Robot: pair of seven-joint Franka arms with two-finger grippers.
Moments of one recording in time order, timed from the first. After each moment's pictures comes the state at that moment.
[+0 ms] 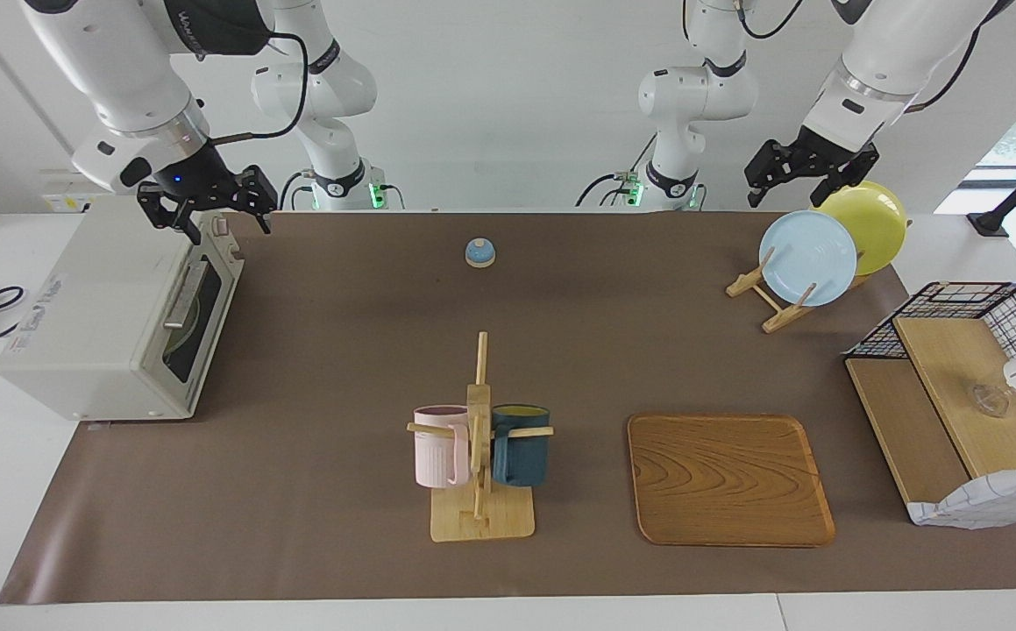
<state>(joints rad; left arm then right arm) -0.08 -0.08 -0.07 -1.55 -0.05 1.40 -0.11 0.06 -0.01 -0.05 -1.59 0.01 1.49 -0.16</state>
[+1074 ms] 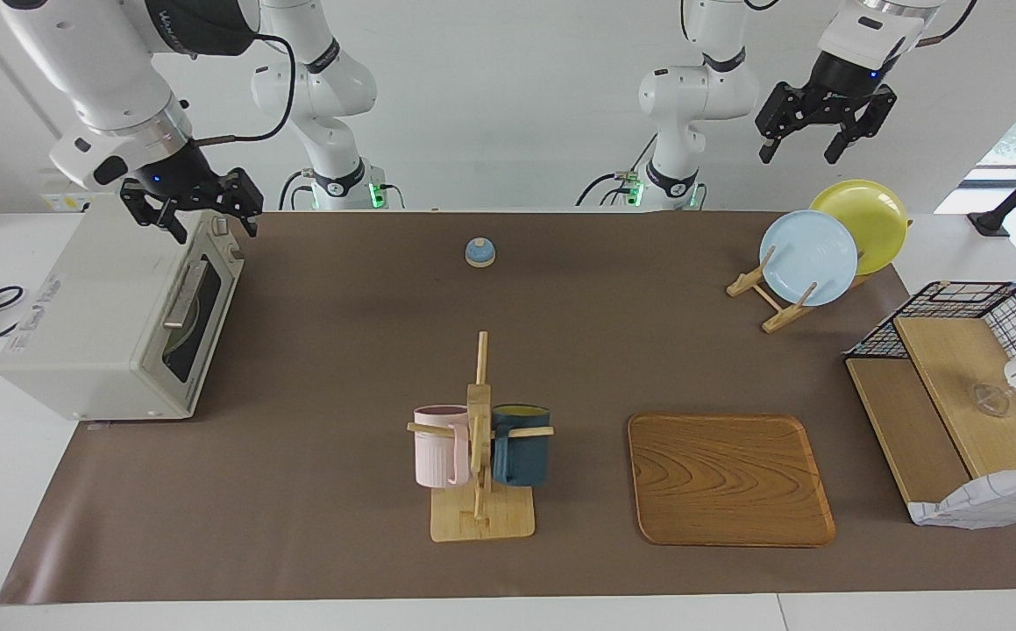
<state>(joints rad) -0.08 -0.18 -0.07 -1.56 -0.05 1.40 -0.11 0.04 -0.01 -0.06 -1.59 0.01 1.50 -0.12</state>
